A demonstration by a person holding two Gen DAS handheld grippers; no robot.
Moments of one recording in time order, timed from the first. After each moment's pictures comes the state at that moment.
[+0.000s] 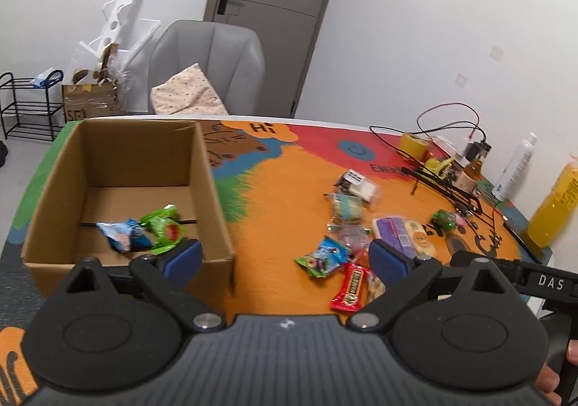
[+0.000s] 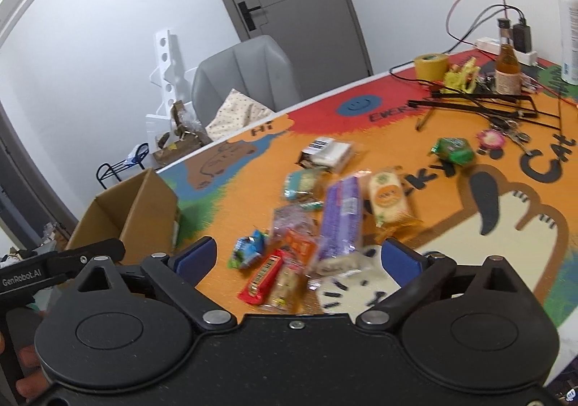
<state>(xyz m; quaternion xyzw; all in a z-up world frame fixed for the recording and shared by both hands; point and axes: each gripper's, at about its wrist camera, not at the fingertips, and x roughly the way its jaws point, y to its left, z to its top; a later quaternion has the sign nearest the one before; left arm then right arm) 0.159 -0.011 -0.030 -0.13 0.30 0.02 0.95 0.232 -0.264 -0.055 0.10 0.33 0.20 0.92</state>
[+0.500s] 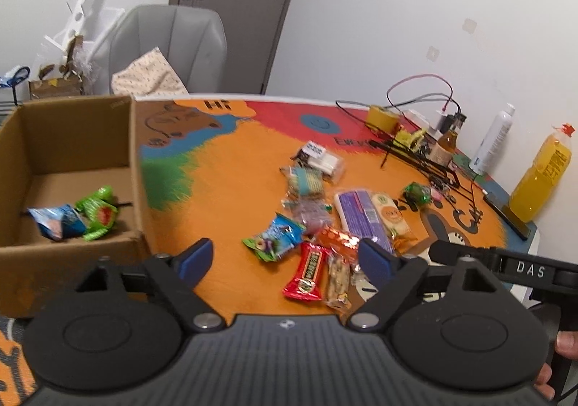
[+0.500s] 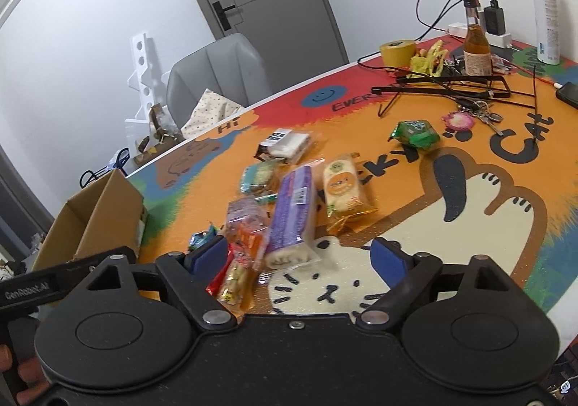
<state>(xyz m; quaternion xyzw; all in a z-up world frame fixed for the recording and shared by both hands) 0.185 -0.048 -0.061 -0.12 0.32 -0.03 0.94 0.245 -0.292 -0.079 0.12 0.34 0.17 0.92</state>
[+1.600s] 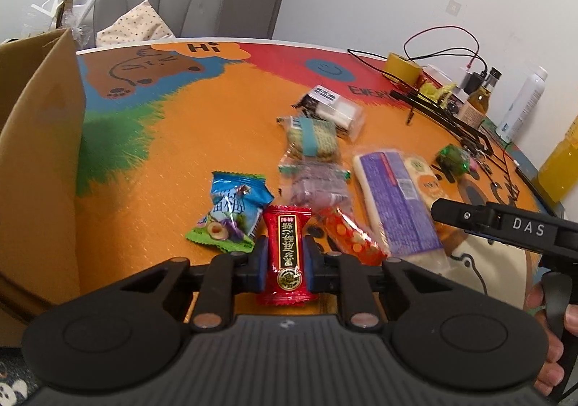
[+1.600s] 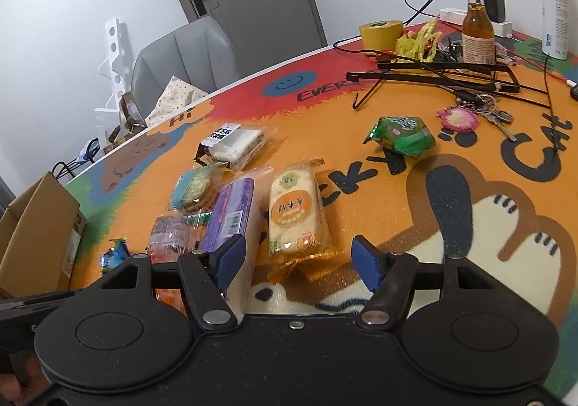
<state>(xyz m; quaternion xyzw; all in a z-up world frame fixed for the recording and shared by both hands) 0.261 -0.063 -0.121 -0.12 0.38 -0.02 0.92 0.323 -0.287 -0.118 0.09 0.36 0.14 0.92</state>
